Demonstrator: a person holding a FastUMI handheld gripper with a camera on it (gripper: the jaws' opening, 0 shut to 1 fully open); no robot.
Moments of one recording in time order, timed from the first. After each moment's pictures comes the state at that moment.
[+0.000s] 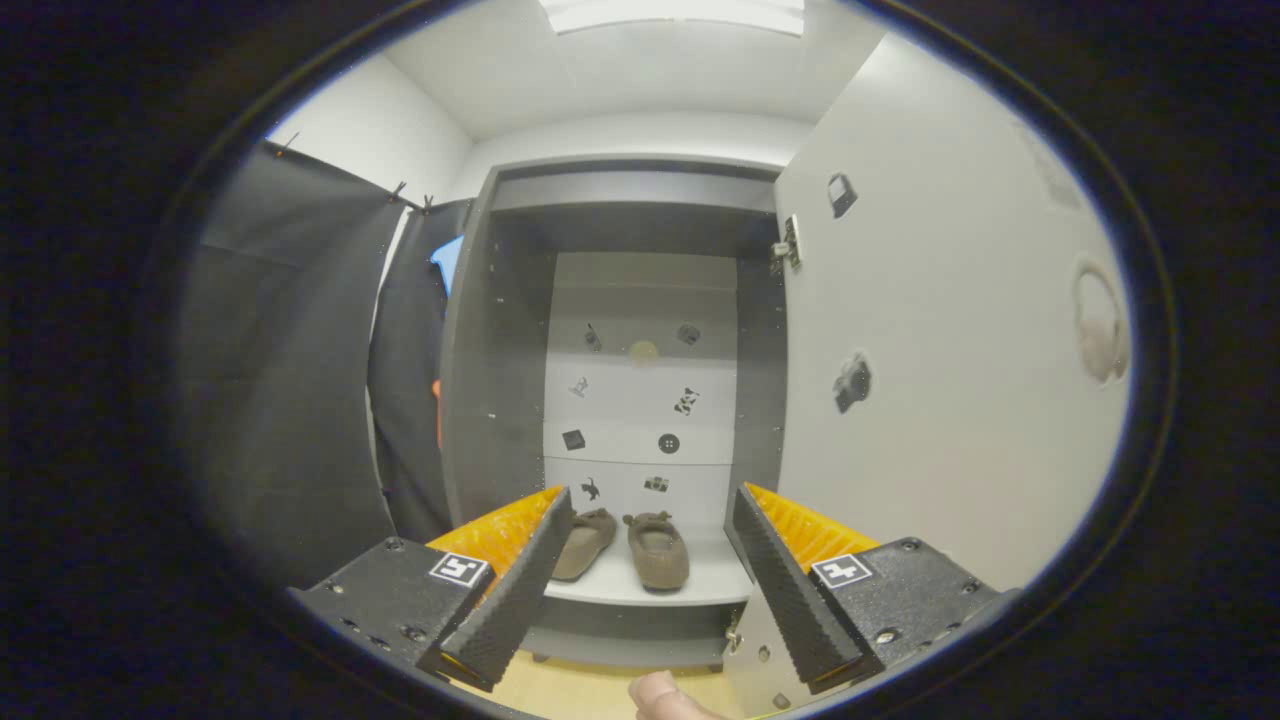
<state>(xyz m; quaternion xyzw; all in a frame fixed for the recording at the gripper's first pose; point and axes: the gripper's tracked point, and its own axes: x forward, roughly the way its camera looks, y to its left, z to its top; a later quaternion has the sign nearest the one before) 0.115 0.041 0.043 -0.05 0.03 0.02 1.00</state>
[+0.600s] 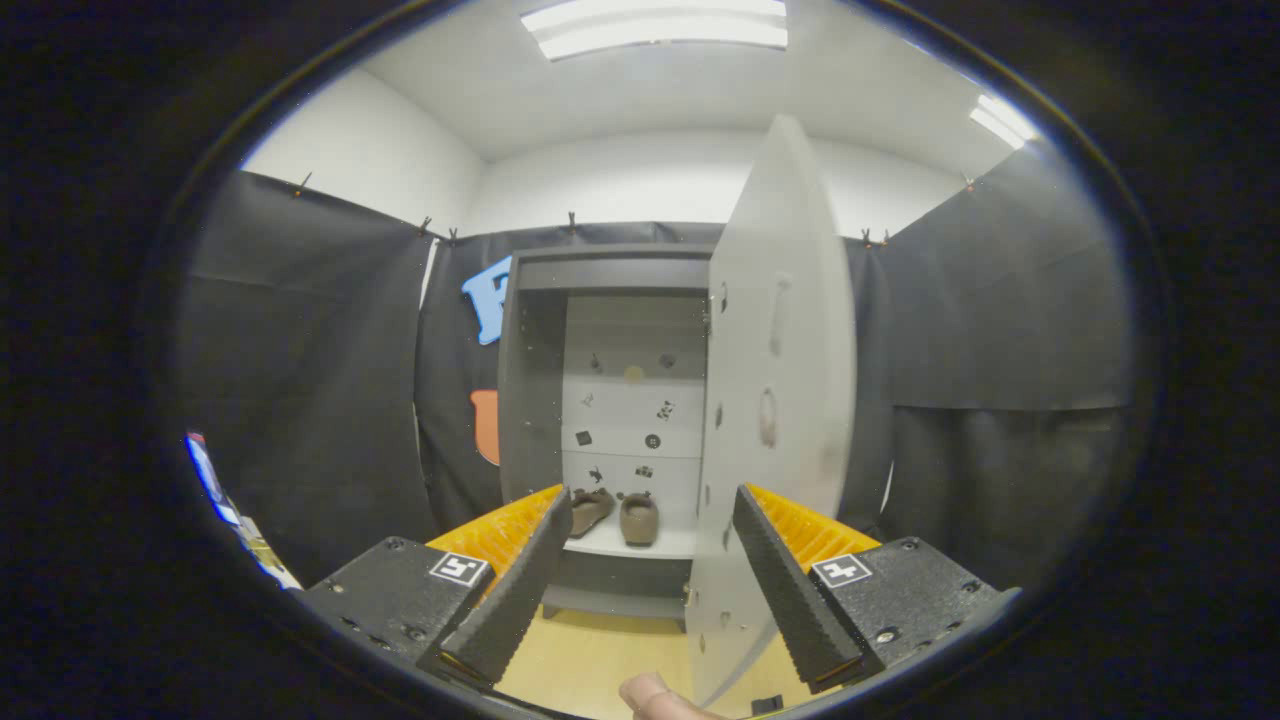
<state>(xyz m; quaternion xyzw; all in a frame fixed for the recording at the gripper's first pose) -0.076 -0.047 0.118 -0.04 0.02 0.04 1.00</state>
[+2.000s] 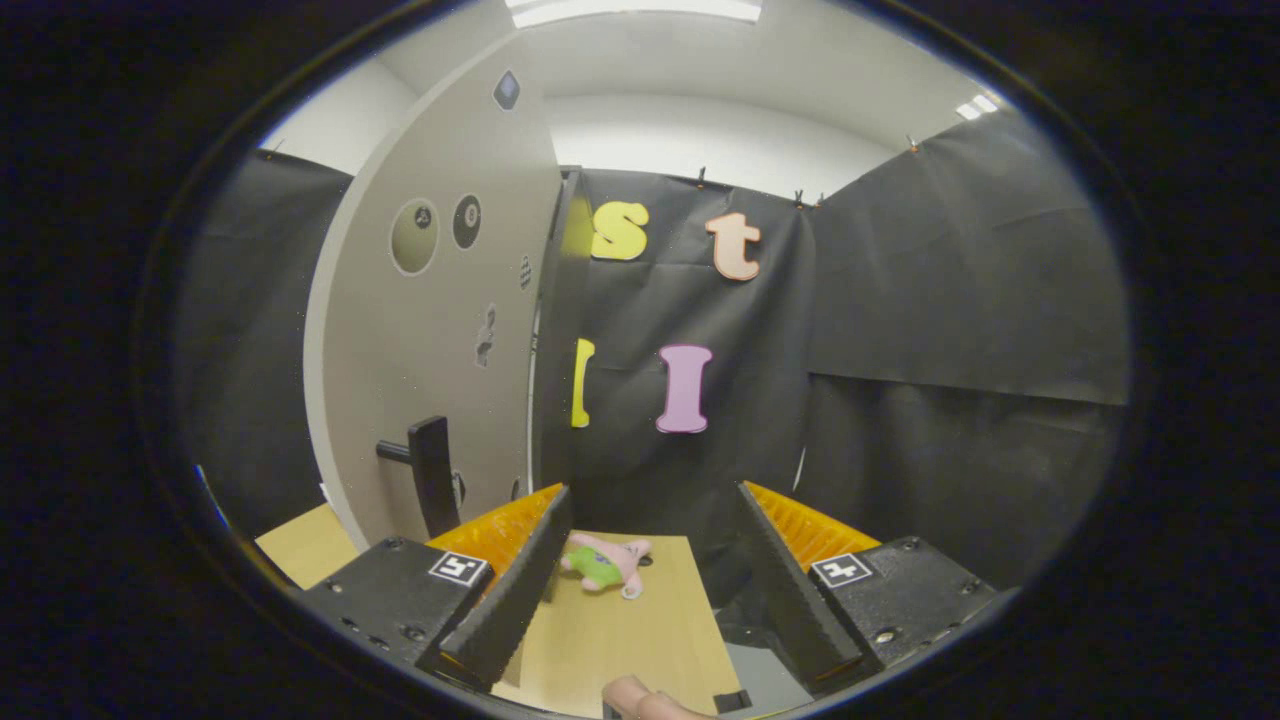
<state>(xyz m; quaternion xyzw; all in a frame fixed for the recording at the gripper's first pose) -0.003 -0.257 0.042 -0.07 0.08 -0.02 0.99</state>
